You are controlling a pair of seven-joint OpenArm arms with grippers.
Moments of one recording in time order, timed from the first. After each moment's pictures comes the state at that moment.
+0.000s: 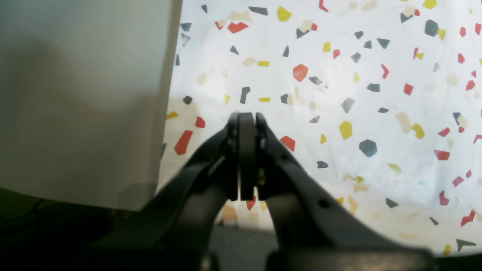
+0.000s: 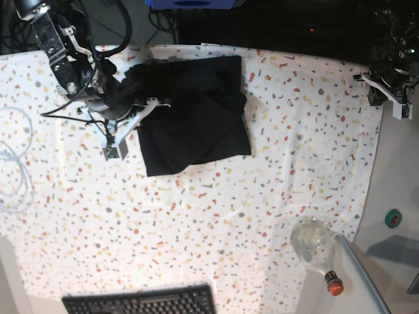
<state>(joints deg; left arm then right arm) 19.4 -14.7 -43.3 81.8 -10.2 -37.0 31.2 -11.3 15.8 -22.8 100.1 26.1 -16.1 -46.8</state>
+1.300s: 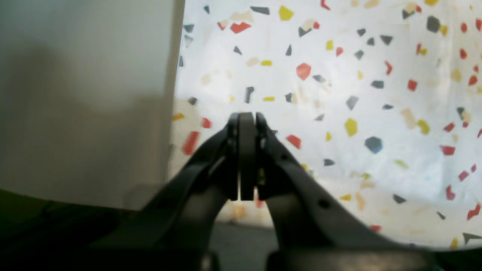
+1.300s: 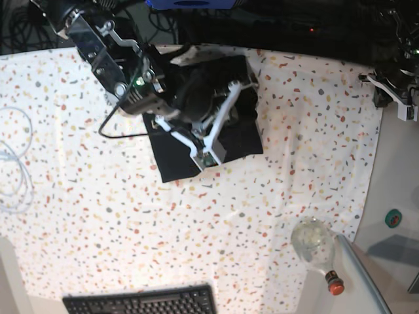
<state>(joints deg) 19.5 -16.5 -44.9 81.8 -10.4 -37.4 31.2 -2.9 6.9 -38.7 113.3 26.2 -16.4 -66.2</state>
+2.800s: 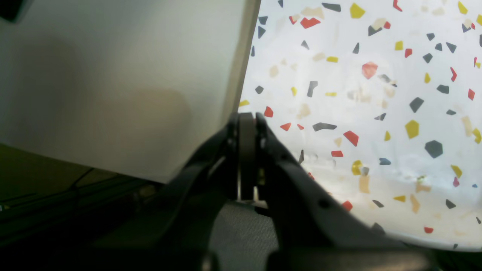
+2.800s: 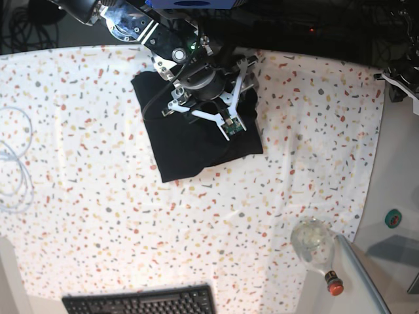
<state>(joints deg) 19.5 -18.4 -48.5 79.1 -10.2 -37.3 31.2 -3.6 5.4 -52.3 99.2 3.7 -19.3 -55.5</state>
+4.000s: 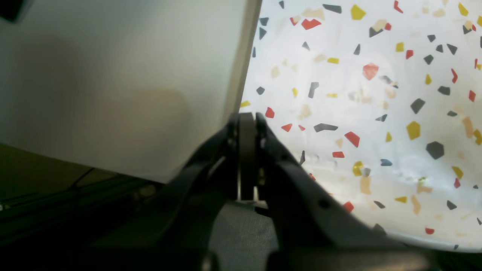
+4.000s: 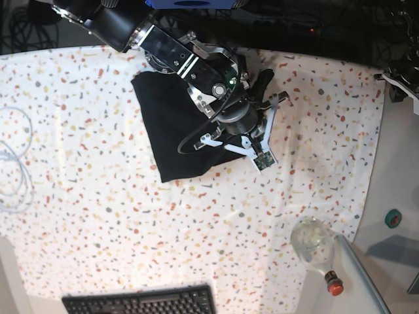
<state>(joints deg) 19.3 -18.4 -48.5 79.0 -10.2 -37.3 31.2 5.2 -4.3 -52.3 85.0 4.0 -19.4 -46.3</state>
